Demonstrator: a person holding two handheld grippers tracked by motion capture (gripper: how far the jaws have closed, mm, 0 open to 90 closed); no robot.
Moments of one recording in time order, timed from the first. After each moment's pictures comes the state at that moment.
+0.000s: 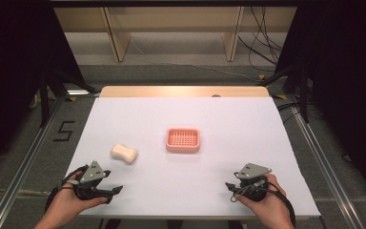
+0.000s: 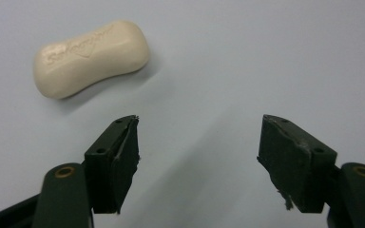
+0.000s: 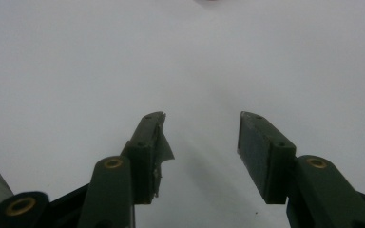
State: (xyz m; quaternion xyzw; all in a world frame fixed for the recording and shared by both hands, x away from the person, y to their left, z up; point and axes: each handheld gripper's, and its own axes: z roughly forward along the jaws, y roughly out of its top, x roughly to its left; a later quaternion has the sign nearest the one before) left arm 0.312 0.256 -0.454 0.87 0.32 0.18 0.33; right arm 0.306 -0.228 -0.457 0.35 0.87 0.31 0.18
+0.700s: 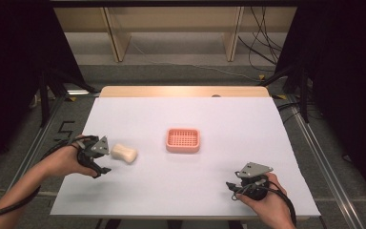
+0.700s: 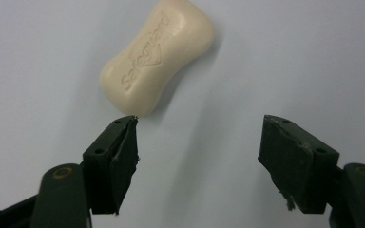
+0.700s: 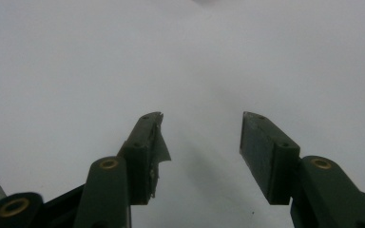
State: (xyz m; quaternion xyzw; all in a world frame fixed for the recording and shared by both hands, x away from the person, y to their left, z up) left arm 0.400 0.263 -0.420 0.97 0.16 0.13 0.15; right arm 0.310 -0.231 -0.458 0.36 0.86 0.31 0.17
